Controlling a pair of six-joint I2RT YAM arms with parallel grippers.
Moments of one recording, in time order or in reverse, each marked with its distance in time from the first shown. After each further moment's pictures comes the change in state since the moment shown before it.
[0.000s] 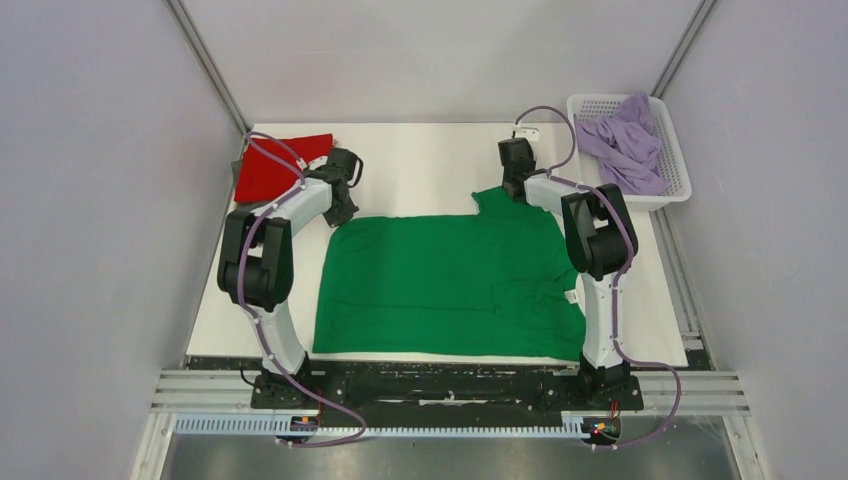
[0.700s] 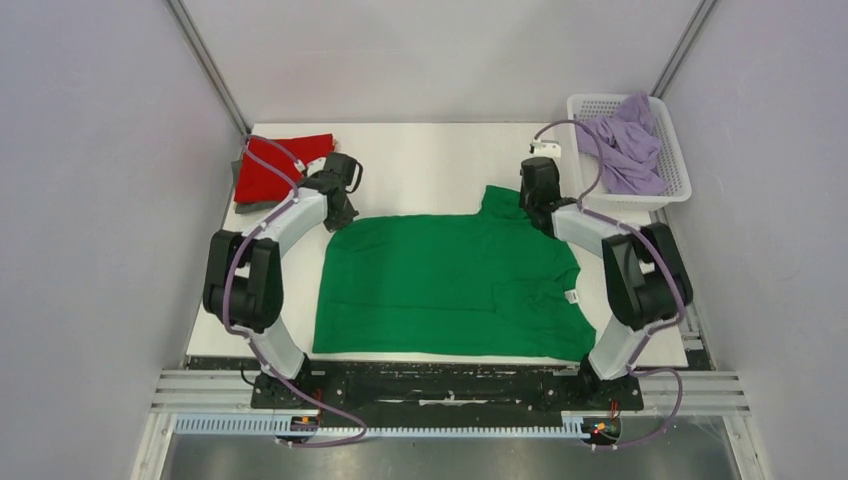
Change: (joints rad) left arm -0.030 -0.139 -0.086 -0.001 0.002 0.000; right arm 0.008 -0.389 -0.417 0.126 -0.052 -0.041
